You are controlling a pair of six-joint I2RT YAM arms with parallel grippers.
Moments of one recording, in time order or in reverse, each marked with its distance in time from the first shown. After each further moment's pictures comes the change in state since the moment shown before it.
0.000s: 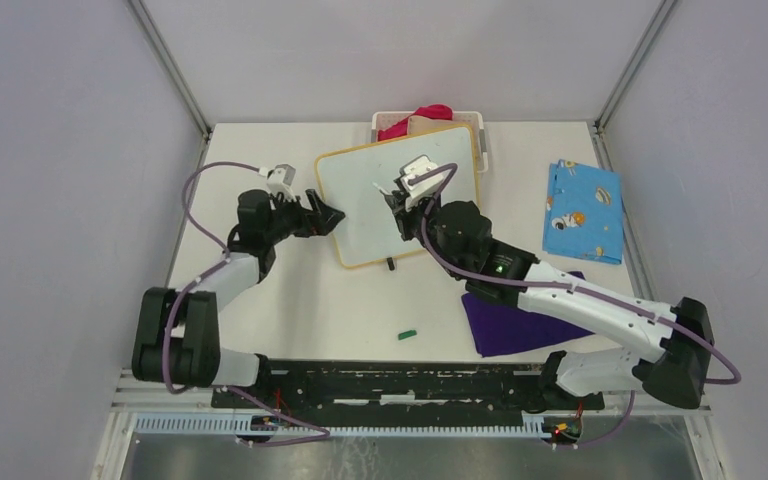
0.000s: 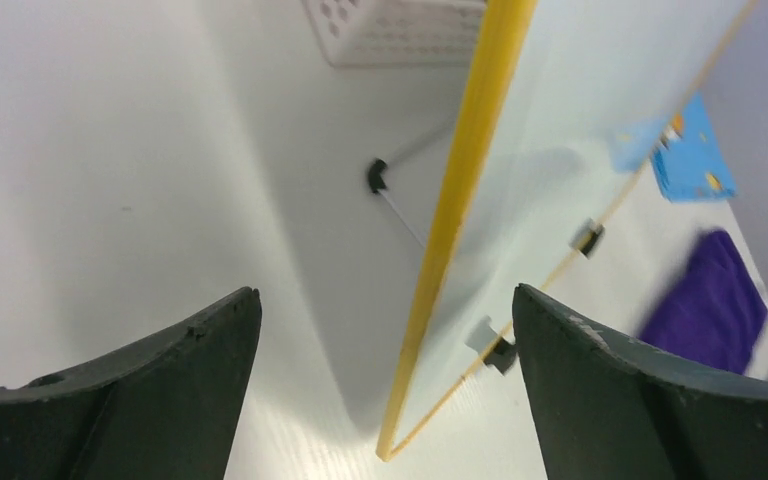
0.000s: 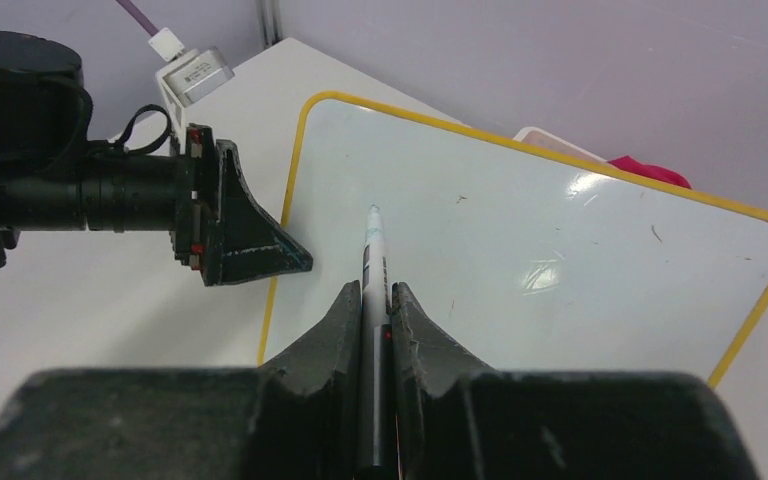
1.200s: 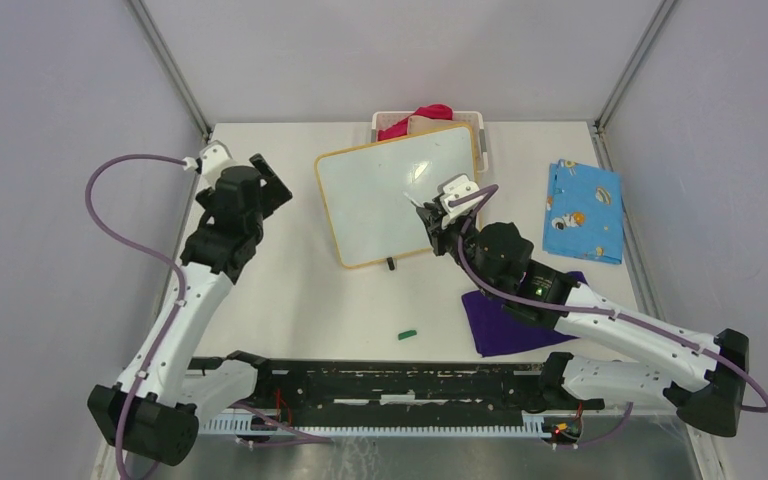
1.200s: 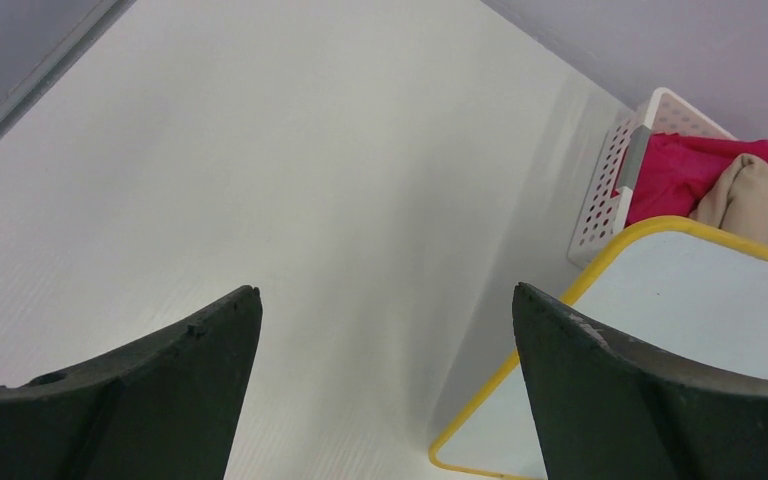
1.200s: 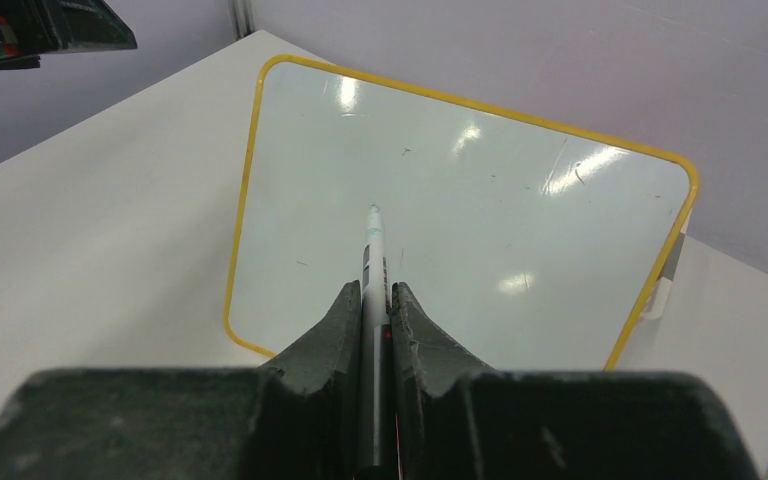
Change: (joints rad) left arm -0.154 -0.423 0.435 -0.967 -1.112 -0.255; right arm -0.001 -0.259 -0.180 -0.041 0.032 -0.026
